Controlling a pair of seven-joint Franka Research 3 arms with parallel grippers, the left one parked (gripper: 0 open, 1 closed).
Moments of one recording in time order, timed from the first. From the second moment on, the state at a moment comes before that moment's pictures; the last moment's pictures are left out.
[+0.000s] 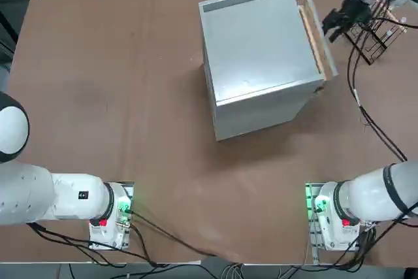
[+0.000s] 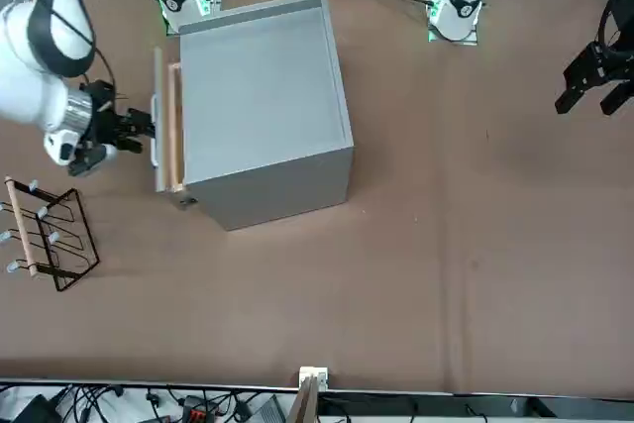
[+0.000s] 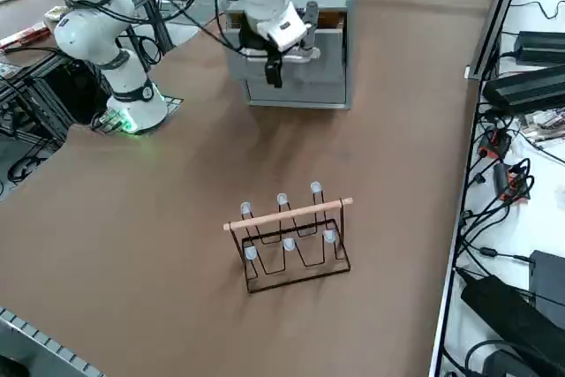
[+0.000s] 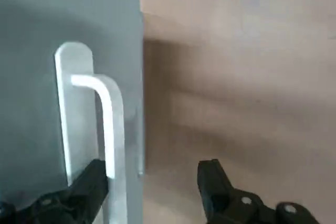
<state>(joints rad) 0.07 0.06 -0.16 -2.06 0.36 1.92 -0.48</state>
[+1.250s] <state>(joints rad) -0.09 0.12 -0.16 -1.95 0.24 1.85 -0.69</state>
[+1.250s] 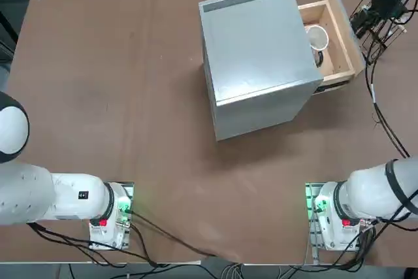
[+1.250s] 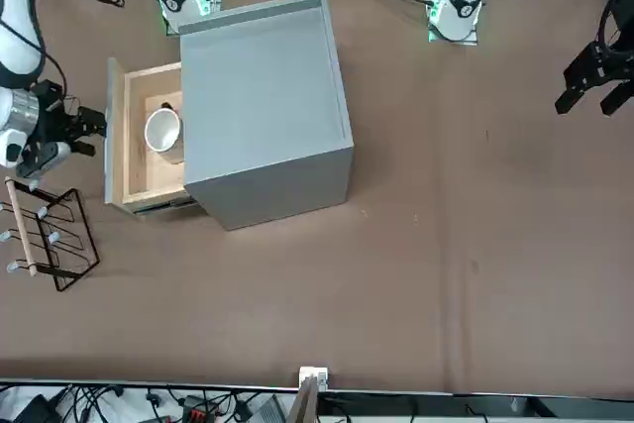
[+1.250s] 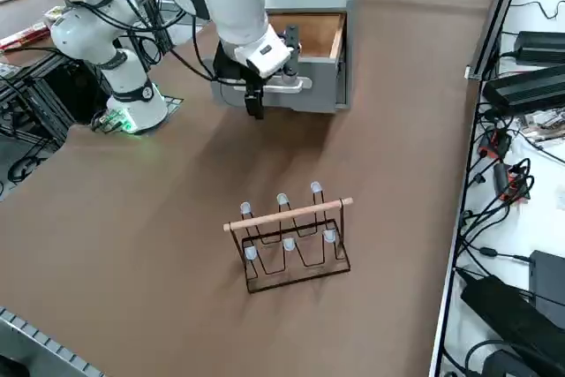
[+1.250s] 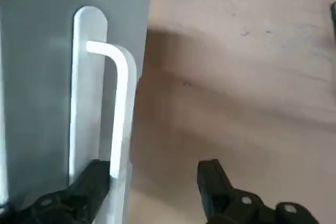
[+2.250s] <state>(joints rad) 0.04 0.10 -0.14 -1.59 0.21 1.61 -0.45</state>
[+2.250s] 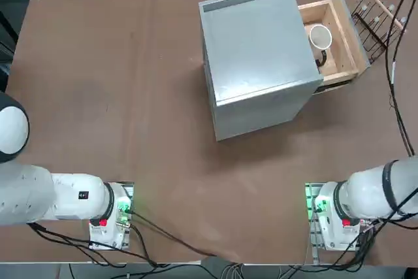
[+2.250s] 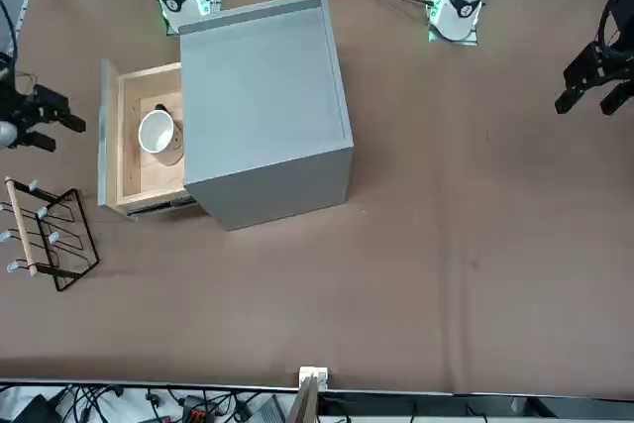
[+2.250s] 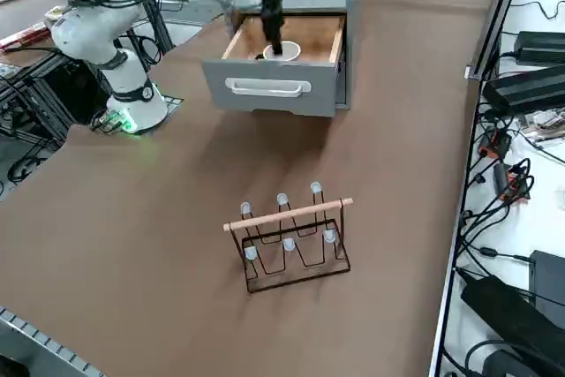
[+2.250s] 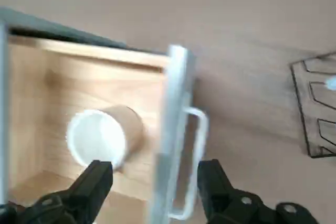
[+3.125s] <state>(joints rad) 0.25 0.12 -0.14 -1.73 0.19 1.64 -0.31</state>
